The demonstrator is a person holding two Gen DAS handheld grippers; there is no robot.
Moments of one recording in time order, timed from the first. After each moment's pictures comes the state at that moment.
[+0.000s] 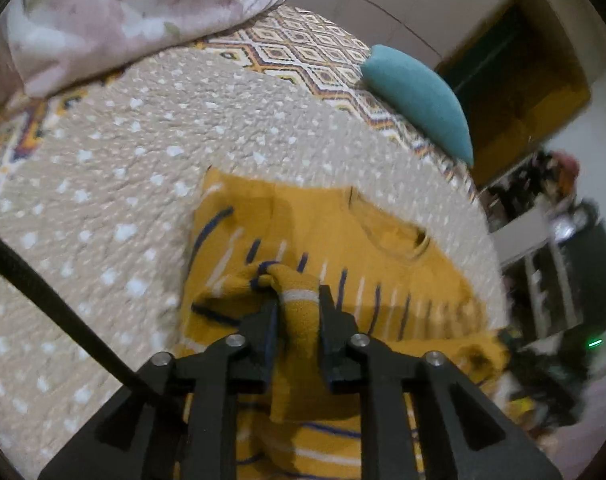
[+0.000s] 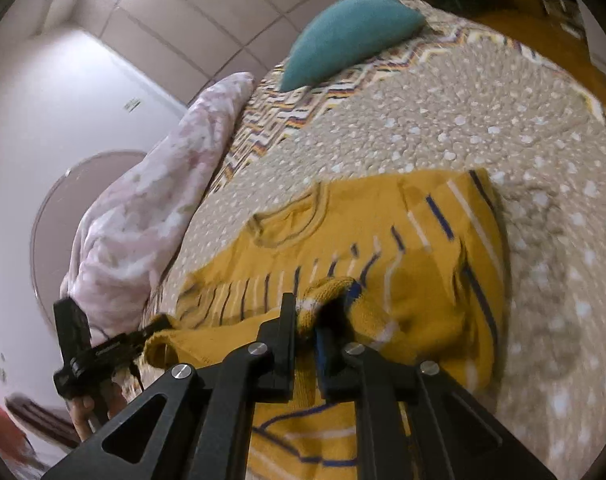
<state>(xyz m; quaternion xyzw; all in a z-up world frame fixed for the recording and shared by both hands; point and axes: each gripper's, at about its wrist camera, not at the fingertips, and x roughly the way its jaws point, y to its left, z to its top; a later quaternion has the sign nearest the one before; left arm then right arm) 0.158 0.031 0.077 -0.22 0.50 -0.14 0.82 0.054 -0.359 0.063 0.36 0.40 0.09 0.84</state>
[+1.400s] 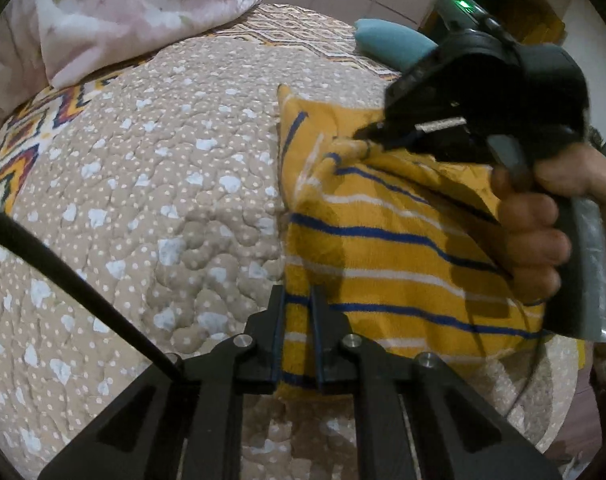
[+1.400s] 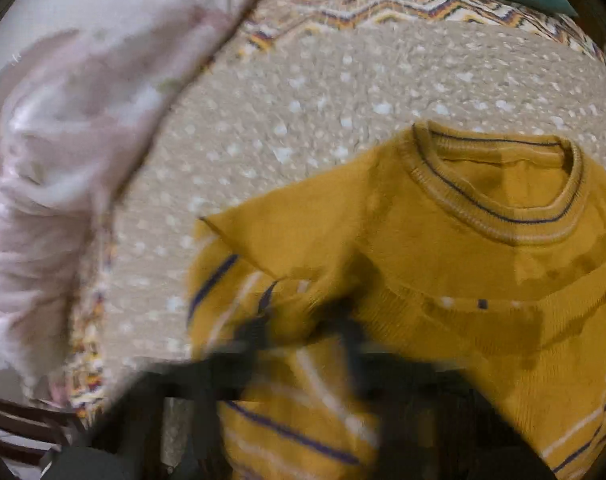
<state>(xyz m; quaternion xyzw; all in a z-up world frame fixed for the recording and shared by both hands) 0.061 0.079 0.023 -0.10 0.49 -0.16 0.85 0.207 -0.085 0.030 0.15 0.57 0.08 0.81</state>
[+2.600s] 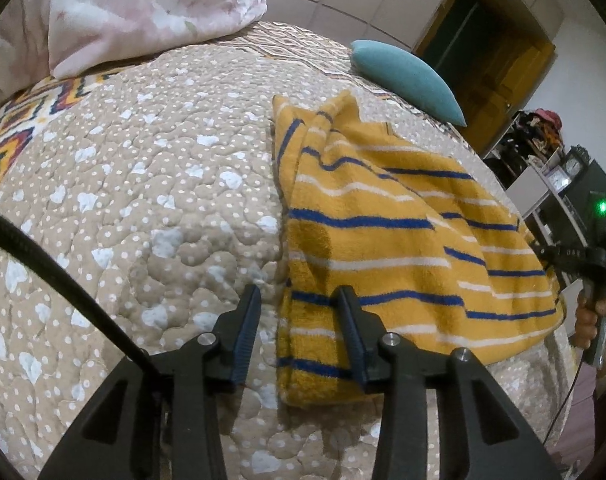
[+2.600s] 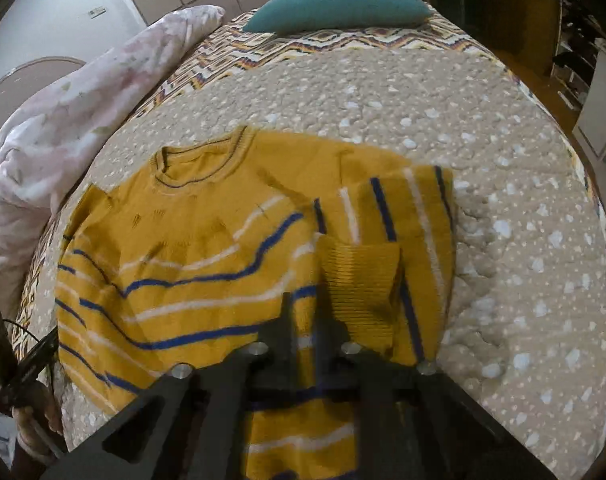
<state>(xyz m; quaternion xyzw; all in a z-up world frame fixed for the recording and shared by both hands) 0.053 0.082 0.007 -0.12 0.45 -0.17 0.87 0.060 -0.338 0.038 0.14 0.50 -0.01 0.86</state>
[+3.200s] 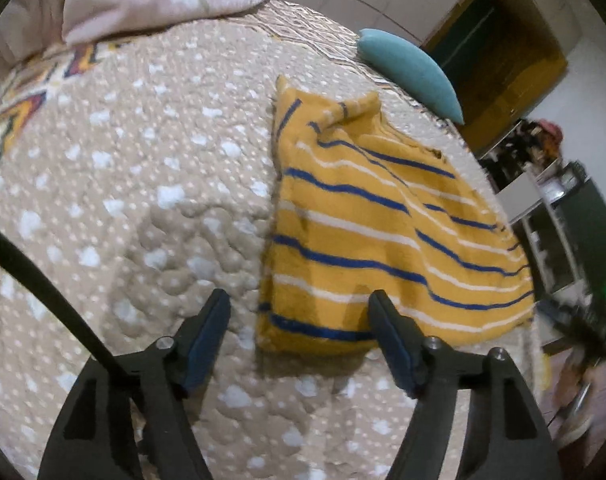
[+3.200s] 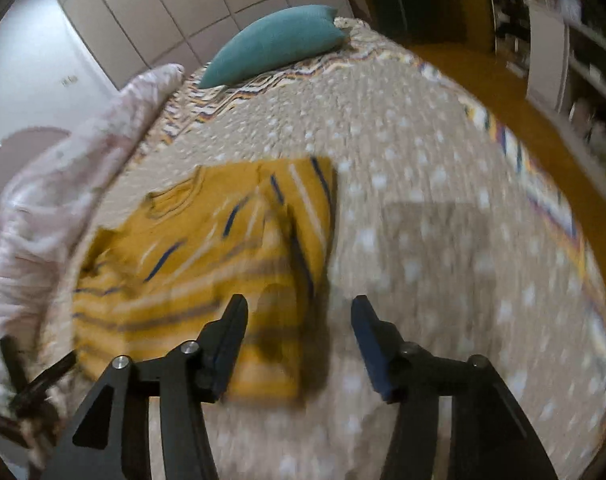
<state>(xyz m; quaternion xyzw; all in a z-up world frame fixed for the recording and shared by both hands) 0.038 0.094 0.019 -0.18 0.49 -0.18 0.83 -0.074 -0.389 0.053 0.25 0.43 -0.03 0.86</state>
